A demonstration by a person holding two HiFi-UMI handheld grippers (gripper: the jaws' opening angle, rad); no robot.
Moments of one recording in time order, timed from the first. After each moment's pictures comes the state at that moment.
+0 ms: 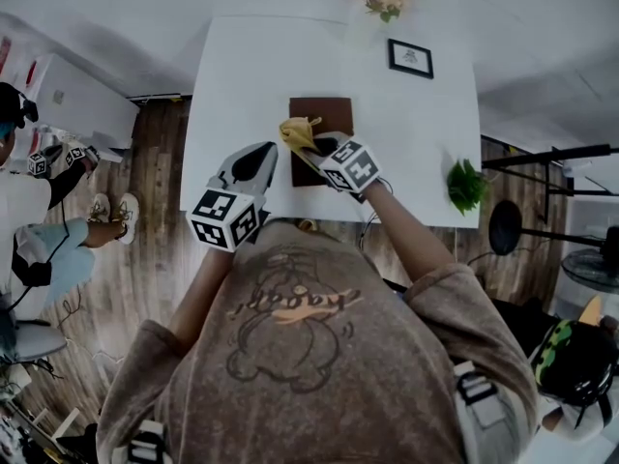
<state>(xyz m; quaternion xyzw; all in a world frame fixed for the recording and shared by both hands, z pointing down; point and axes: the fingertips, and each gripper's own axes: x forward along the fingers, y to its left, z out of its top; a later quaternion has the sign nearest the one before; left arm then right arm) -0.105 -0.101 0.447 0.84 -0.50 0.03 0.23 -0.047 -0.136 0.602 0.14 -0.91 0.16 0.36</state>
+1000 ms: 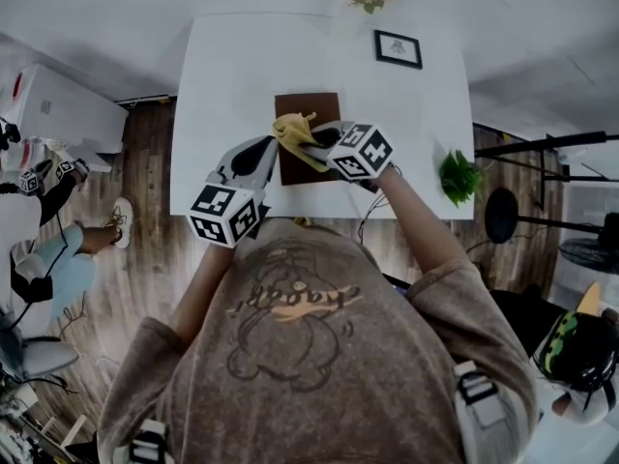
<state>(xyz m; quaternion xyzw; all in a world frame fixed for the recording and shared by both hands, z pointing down) -0.074 -0.121 0.450 0.84 -0.48 0.02 0.24 -0.022 -0.137 0.562 0.07 -0.91 0.19 0.36</state>
